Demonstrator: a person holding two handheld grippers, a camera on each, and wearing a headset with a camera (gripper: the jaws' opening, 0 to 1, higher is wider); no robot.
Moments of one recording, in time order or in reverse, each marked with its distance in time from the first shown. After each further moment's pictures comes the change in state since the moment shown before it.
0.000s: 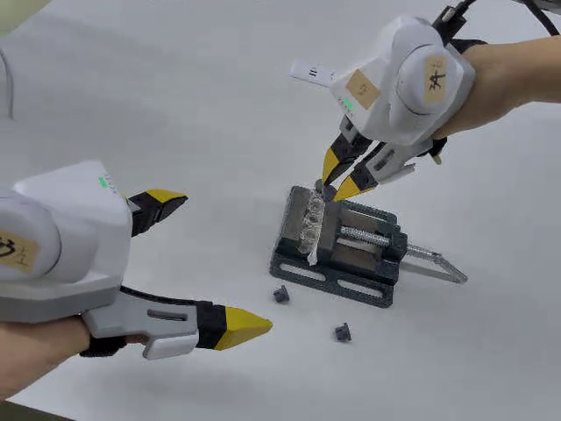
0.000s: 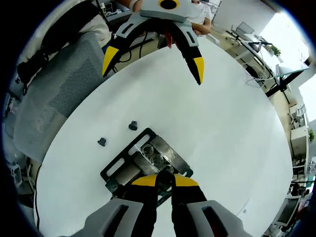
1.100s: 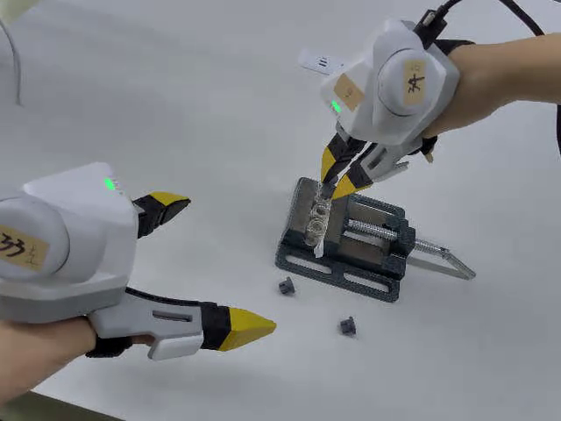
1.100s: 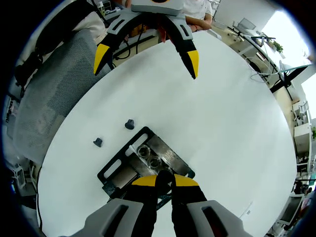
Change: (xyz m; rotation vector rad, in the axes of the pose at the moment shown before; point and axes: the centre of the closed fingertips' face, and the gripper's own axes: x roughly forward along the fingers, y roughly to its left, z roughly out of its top) left arm 0.000 0.003 -0.010 -0.042 0.010 0.005; right arm 0.010 -0.007 -0.004 0.030 0.021 0.031
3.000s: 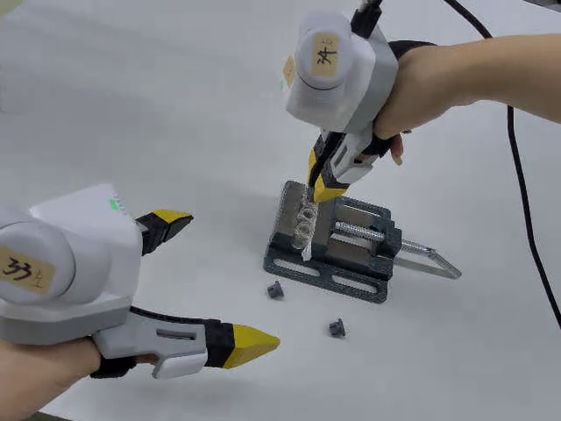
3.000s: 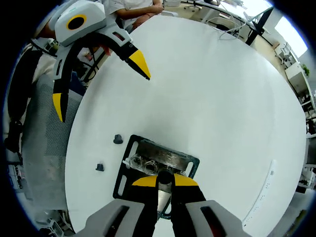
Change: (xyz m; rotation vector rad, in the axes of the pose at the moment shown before) left arm 0.012 -0.015 -0.006 -0.015 -0.004 -0.038; right arm 0.004 0.005 0.003 0.444 0.075 0.013
